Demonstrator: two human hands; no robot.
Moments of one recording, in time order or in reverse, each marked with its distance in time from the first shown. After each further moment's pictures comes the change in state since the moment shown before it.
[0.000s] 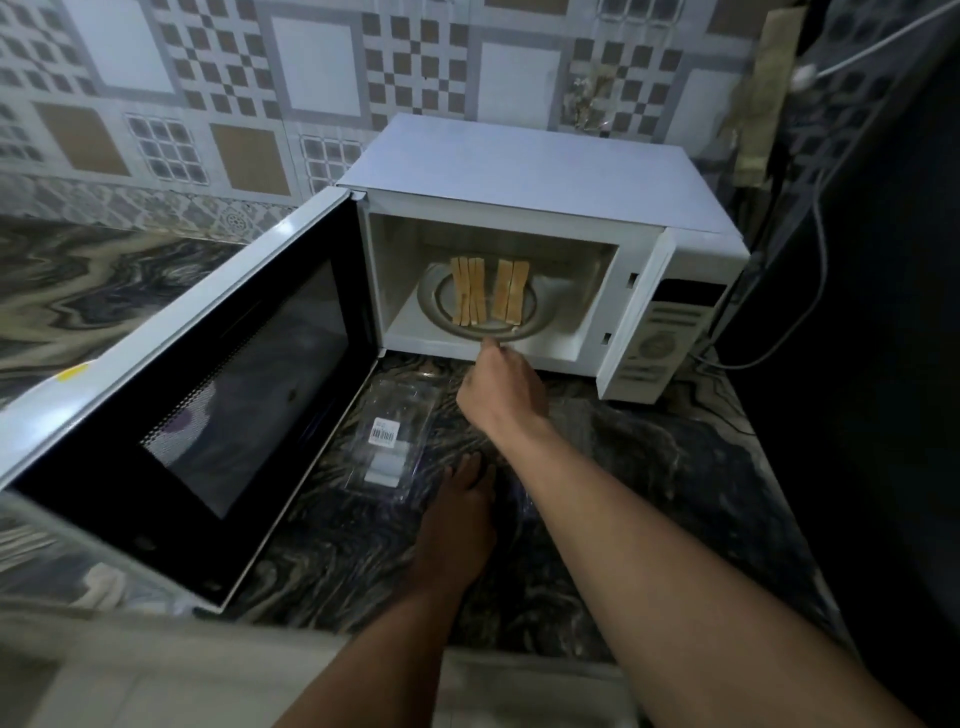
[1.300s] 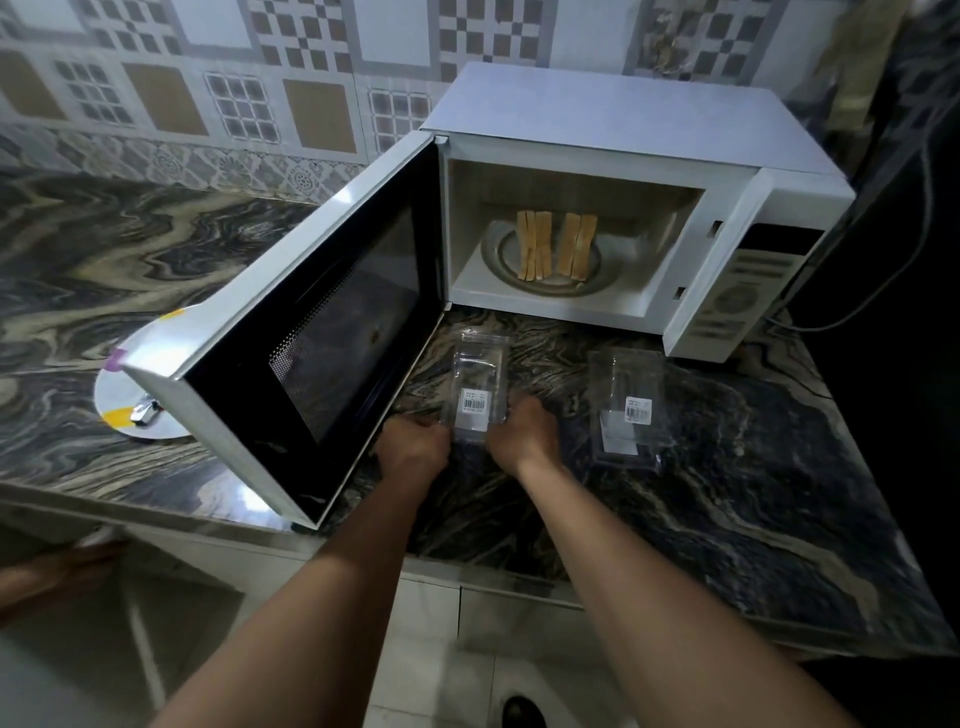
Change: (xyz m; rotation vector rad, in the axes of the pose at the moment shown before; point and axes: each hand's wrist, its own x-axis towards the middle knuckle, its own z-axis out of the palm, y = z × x) left_hand -0.016 -0.114 -0.051 -0.689 0.279 -1.002; right_hand -0.077 -0.005 0.094 0.369 -0.197 0.336
